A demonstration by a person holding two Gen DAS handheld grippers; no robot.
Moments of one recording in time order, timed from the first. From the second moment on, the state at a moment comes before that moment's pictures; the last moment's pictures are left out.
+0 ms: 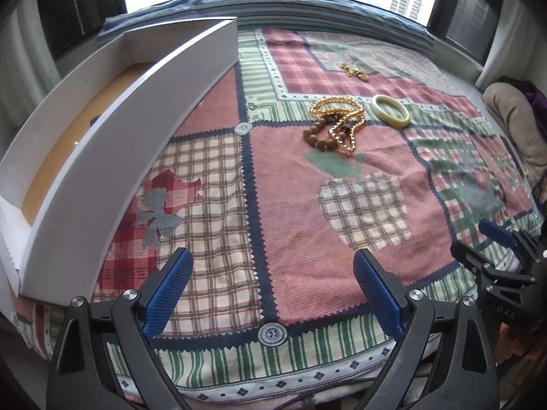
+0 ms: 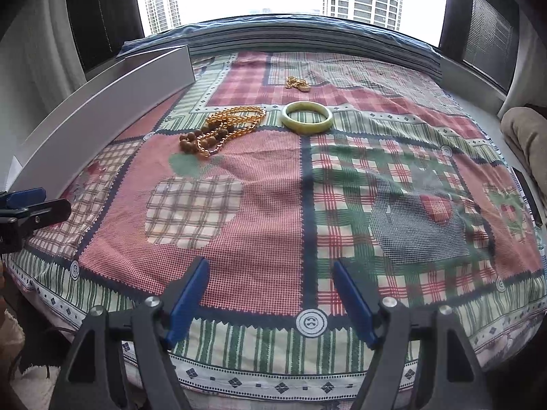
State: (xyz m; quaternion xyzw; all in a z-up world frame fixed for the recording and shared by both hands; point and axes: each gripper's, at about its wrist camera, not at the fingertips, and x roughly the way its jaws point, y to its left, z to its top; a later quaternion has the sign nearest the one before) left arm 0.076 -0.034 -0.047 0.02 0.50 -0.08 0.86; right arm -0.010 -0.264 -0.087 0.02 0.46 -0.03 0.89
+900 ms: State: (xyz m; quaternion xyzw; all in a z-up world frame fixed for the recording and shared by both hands) left arm 0.088 -0.029 -0.055 0.00 0.52 -0.07 0.85; right arm -0.016 -0.254 -0.085 0.02 0.46 -0.01 0.89
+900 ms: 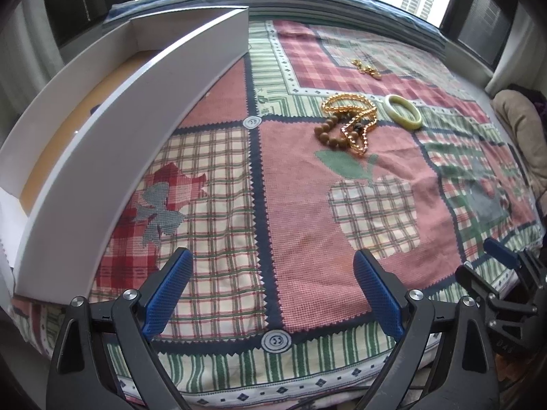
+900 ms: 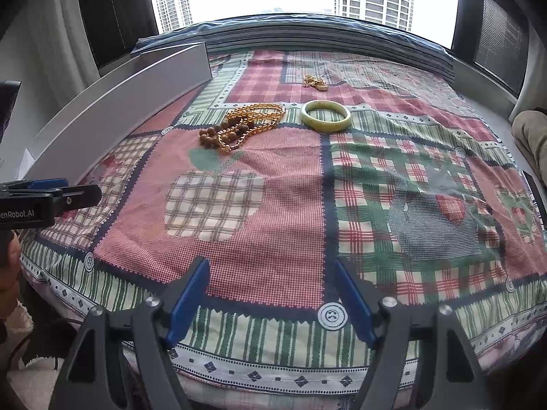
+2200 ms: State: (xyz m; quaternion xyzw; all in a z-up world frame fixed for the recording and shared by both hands) left arm 0.205 -0.123 -0.005 0.18 0.48 -0.23 0.83; right arm -0.026 -0.274 -0.082 0.05 0.45 -0.01 0.89
